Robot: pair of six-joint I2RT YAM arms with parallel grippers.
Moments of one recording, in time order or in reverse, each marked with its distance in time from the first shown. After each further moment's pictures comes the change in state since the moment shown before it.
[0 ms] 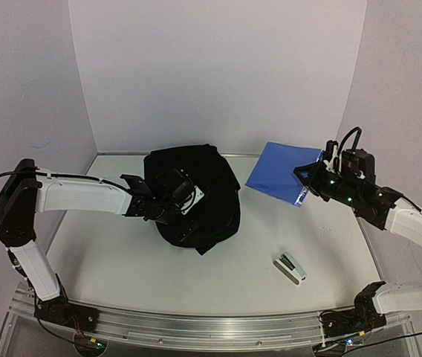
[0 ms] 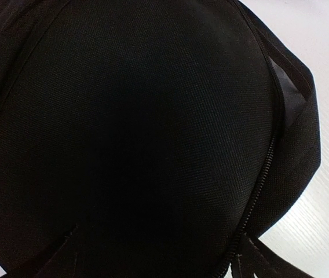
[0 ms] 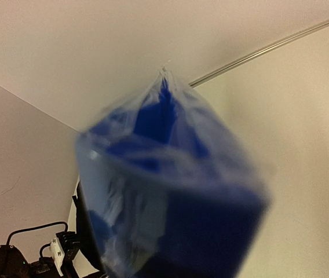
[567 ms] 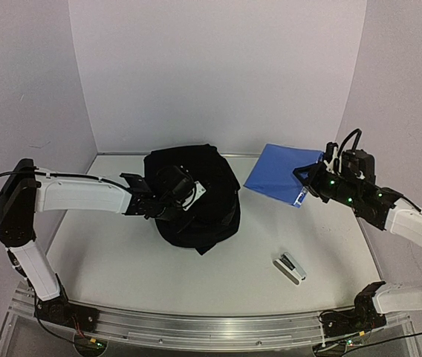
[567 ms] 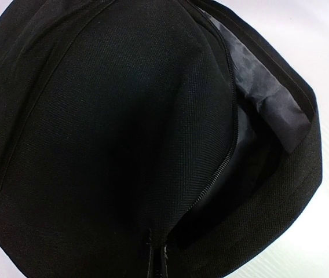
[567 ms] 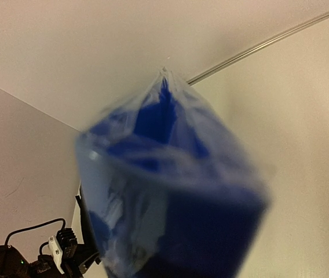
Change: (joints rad) left arm 0.000 -0.004 0.010 0.048 -0.041 0.045; right arm -0.005 0.000 -0.005 0.000 -0.022 0.041
